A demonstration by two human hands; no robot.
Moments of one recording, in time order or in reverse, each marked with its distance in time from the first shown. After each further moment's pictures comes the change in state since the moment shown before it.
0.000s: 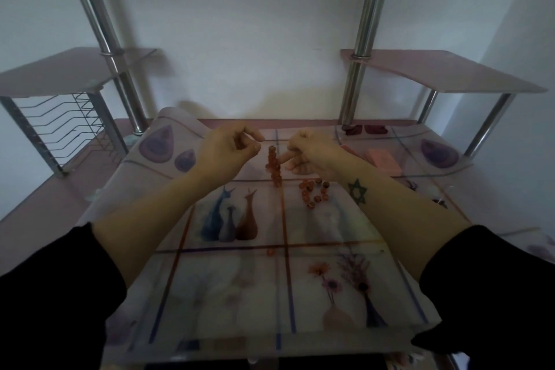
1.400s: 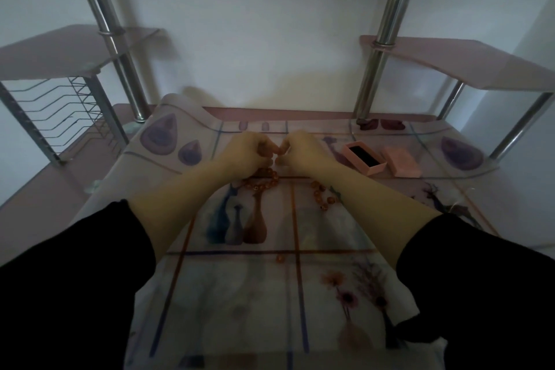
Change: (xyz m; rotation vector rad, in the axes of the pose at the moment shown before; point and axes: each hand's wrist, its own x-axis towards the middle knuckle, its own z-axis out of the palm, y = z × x) left_hand 0.026 -0.036 0.033 0.153 -0.328 -0.212; right_hand 0.054 0.025 0.033 -0.940 0.088 -0.219
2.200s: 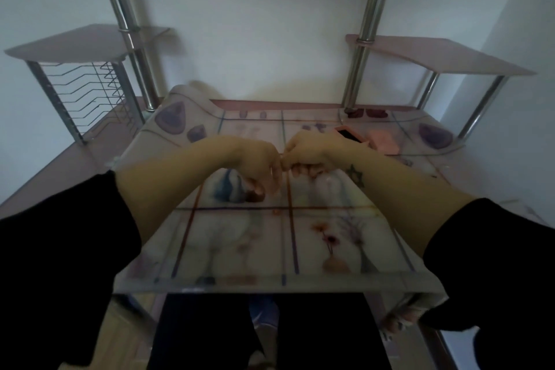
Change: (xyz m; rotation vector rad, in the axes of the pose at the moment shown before) left_hand -0.073 0.069 -0.017 0.263 -0.700 -0.130; right_hand -0.088 -0.017 -0.040 0.220 -0.376 0.157
